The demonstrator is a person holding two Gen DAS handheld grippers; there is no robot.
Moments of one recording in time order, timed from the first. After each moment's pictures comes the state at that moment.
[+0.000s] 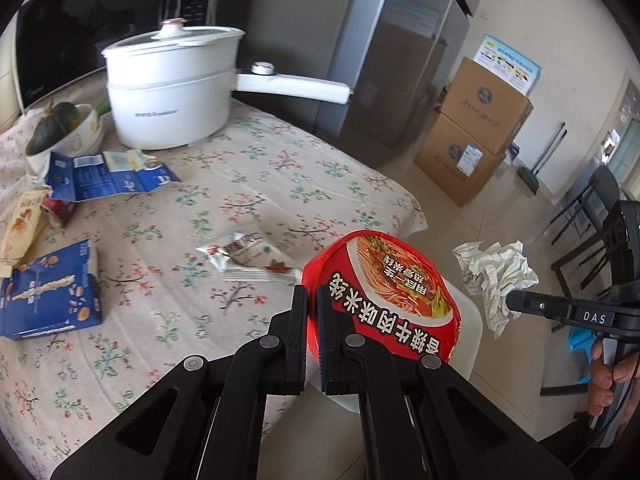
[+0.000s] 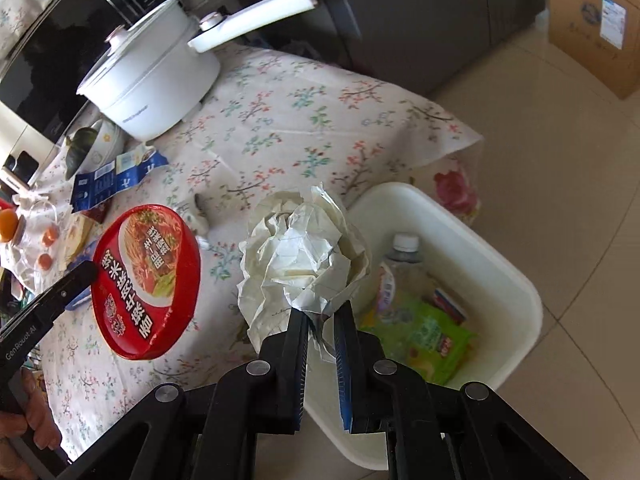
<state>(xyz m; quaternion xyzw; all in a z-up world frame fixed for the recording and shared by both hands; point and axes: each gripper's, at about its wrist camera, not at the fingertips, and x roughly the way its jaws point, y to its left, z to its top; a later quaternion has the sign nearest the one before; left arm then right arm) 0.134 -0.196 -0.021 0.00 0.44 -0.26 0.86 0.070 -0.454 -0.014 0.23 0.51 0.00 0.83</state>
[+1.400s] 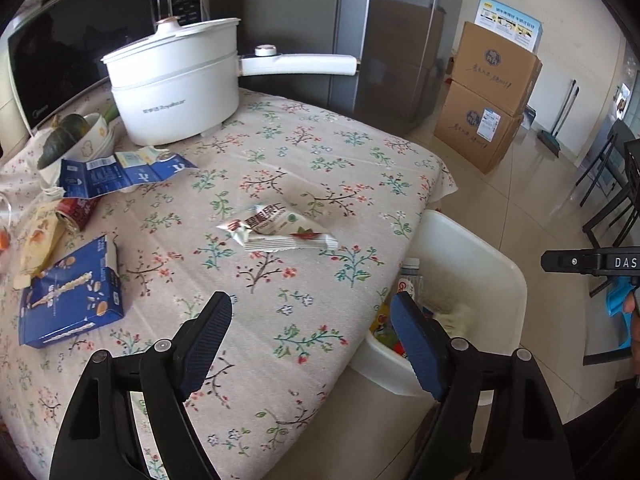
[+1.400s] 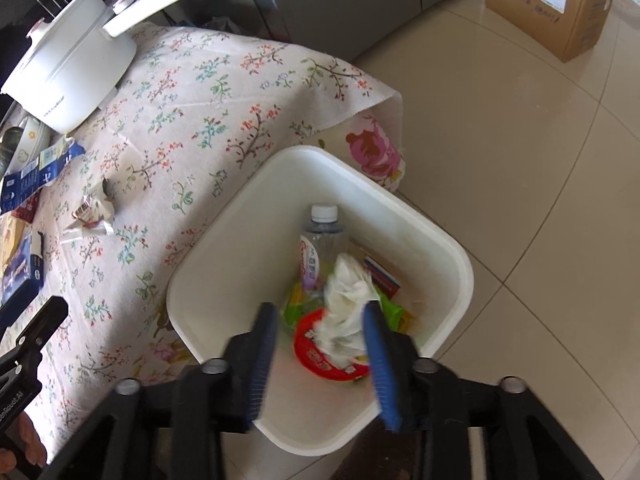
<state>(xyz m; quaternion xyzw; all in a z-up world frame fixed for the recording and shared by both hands) 0.129 -0.184 -0.048 0.07 0.44 -0.22 0.87 0.064 -0.475 -0.041 0.21 0.55 -0.08 0.80</state>
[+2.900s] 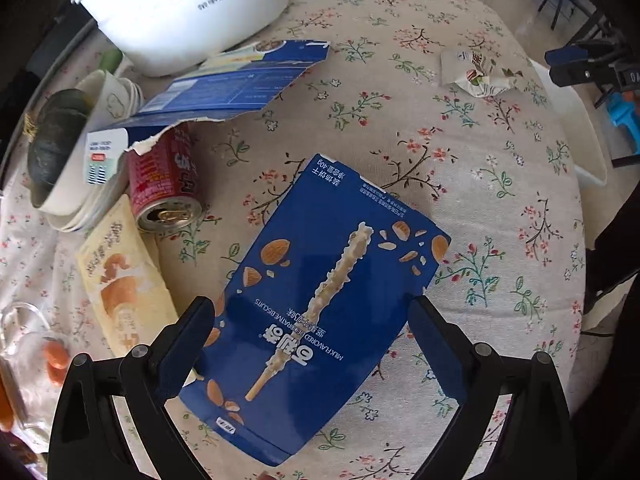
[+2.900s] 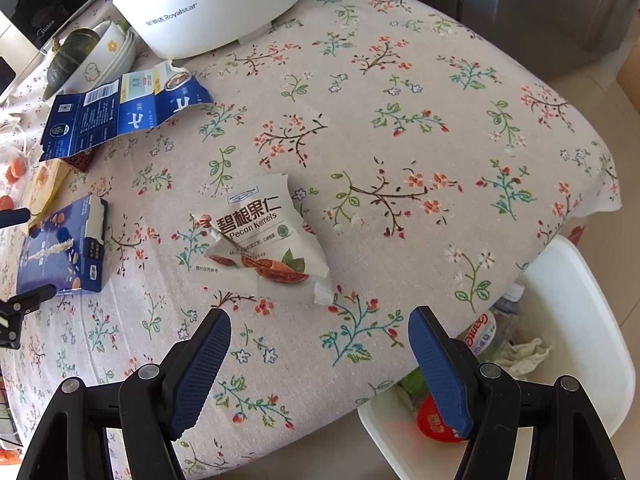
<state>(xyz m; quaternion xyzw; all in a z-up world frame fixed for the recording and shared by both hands) 0.289 -0.005 -0.103 0.31 0.55 -0.31 0.71 0.207 -0.310 -0.058 0.11 0.58 0.03 0.81</state>
